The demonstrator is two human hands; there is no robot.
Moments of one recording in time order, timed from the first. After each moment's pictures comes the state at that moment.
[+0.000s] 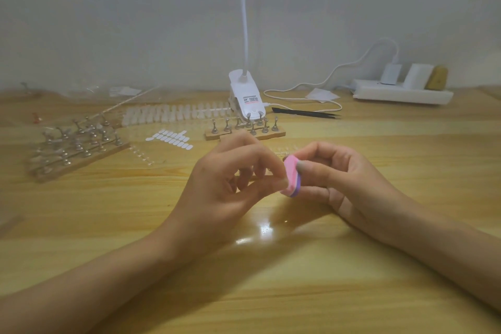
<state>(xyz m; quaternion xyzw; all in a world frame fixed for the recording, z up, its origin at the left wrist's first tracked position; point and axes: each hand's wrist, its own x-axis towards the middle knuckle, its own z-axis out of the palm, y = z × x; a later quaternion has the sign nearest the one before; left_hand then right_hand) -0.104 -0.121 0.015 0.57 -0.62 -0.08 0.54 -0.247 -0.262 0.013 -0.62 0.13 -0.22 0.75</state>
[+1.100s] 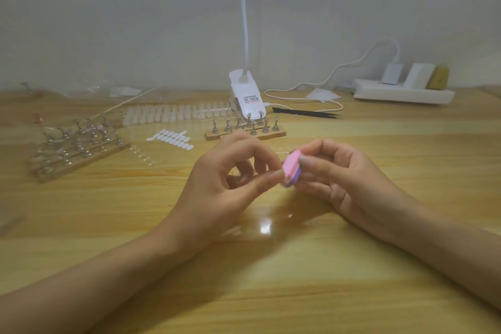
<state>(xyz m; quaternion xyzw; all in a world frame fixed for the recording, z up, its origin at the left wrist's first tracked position) -0.101 -0.122 0.014 0.57 -0.58 -0.13 0.56 -0.246 -0.263 0.013 -0.60 0.13 -0.22 0.76</state>
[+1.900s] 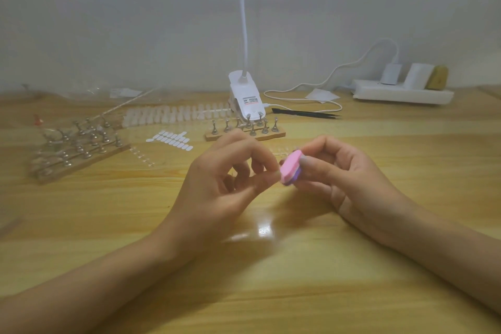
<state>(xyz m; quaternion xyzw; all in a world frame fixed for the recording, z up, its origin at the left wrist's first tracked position) -0.102 -0.121 0.014 0.57 -0.59 -0.10 0.57 -0.246 -0.259 0.012 -0.61 0.12 -0.24 0.75</state>
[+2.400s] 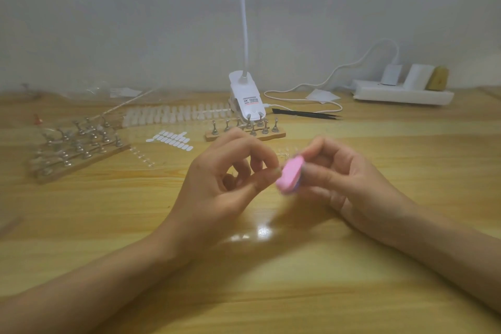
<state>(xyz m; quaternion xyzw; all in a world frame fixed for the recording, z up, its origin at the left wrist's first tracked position) -0.103 -0.121 0.015 0.57 -0.58 -0.10 0.57 -0.247 -0.260 0.011 -0.61 0.08 -0.23 0.76</state>
